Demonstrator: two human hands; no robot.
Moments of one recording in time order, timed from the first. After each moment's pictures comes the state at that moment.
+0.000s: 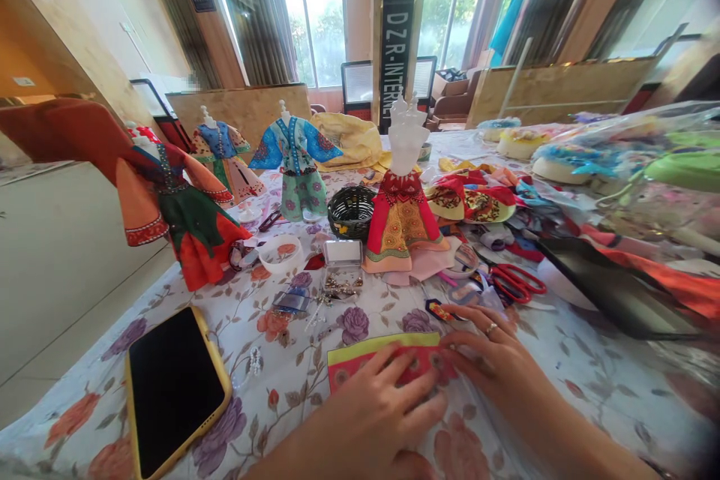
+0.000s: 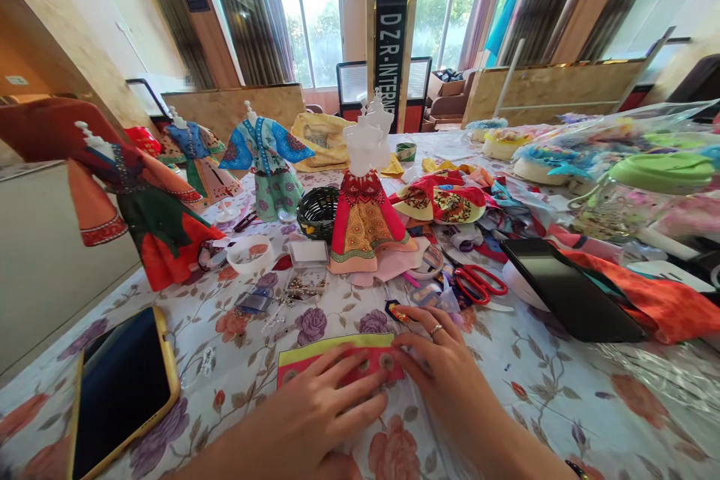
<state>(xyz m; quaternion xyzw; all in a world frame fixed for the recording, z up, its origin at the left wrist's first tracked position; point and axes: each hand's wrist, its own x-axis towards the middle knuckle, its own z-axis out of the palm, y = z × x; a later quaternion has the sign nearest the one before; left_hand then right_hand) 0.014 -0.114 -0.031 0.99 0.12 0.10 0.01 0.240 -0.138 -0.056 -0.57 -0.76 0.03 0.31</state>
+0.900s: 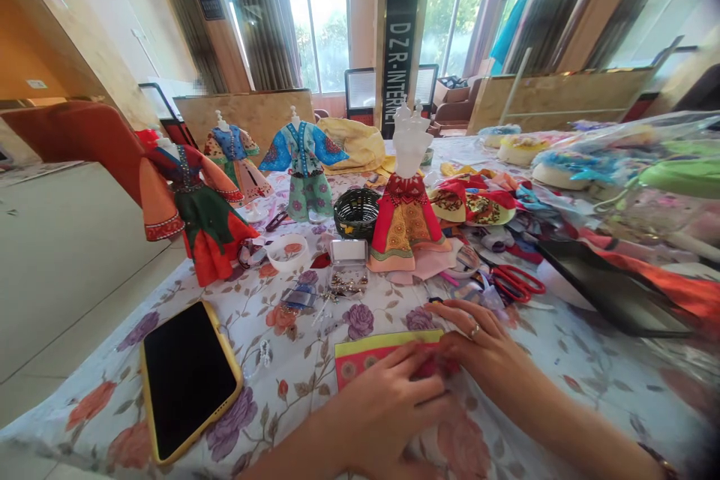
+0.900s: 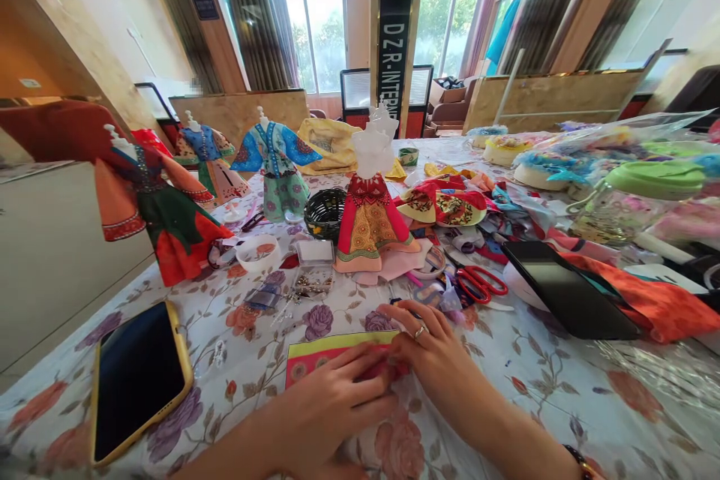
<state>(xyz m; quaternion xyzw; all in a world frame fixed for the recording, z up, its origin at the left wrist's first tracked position) 0.022 -0.113 -0.037 0.99 0.08 0.12 0.08 0.239 -0.136 -0.050 -0.46 -0.85 -0.07 0.24</state>
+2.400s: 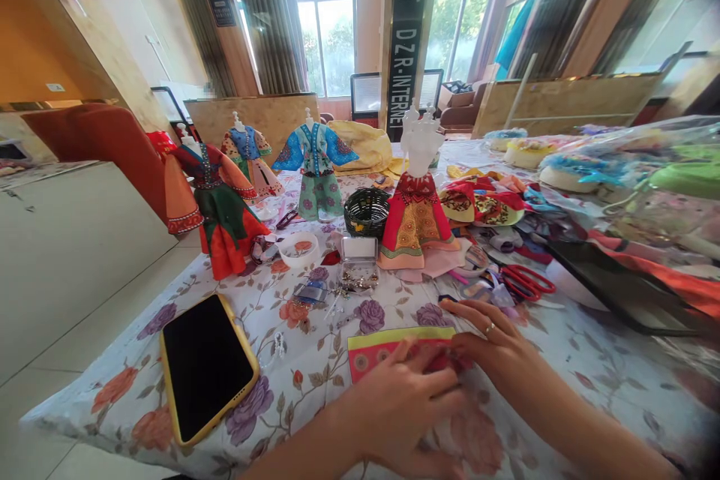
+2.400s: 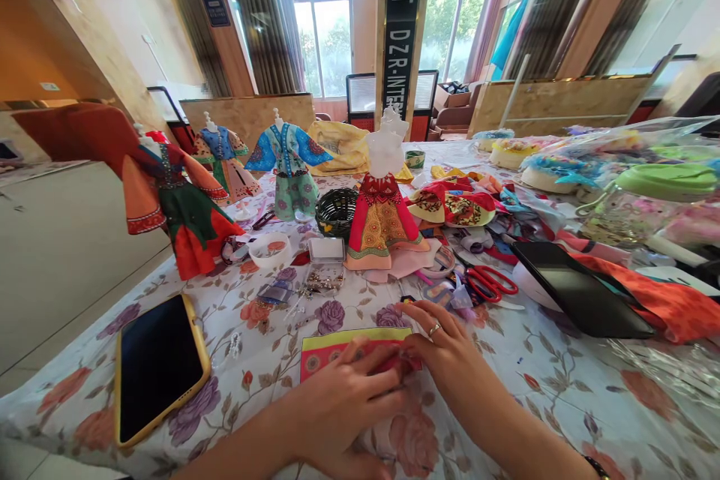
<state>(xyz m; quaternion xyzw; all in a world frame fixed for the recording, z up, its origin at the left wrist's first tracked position) 0.019 -0.117 -0.040 0.99 0.10 0.11 0.06 0.235 -0.144 -0.049 -0.47 -0.85 -0.07 0.23</state>
